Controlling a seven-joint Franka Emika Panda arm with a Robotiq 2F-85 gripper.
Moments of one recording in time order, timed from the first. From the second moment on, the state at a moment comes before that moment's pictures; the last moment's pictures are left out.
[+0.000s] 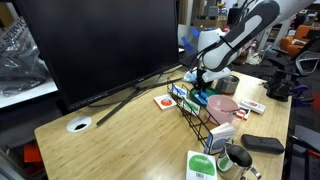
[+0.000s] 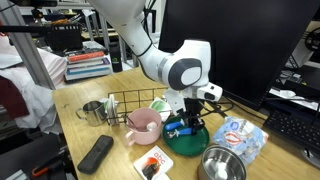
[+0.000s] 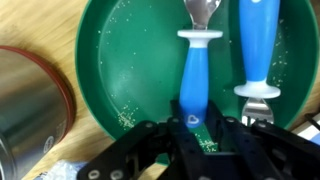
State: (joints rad) arm 0.03 0.62 -0.18 -1.92 -0.07 2.56 0.38
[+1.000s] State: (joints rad) arm 0.04 0.47 -0.22 -1.97 -0.09 2.56 0.39
